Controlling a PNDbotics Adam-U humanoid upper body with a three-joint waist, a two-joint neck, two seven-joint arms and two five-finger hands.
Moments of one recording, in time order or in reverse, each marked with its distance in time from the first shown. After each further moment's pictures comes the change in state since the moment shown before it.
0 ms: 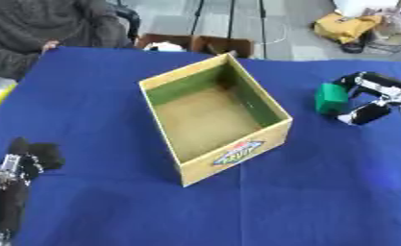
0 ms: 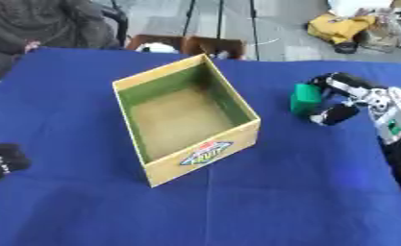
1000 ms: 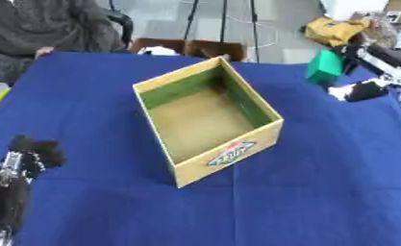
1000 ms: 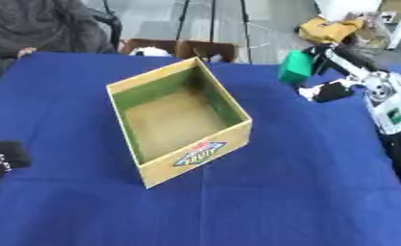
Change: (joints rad) left arm 0.002 0.000 0.000 0.000 0.000 0.000 0.000; right arm 0.000 0.001 0.051 -0.226 -0.217 -0.040 -0.106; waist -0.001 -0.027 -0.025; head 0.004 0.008
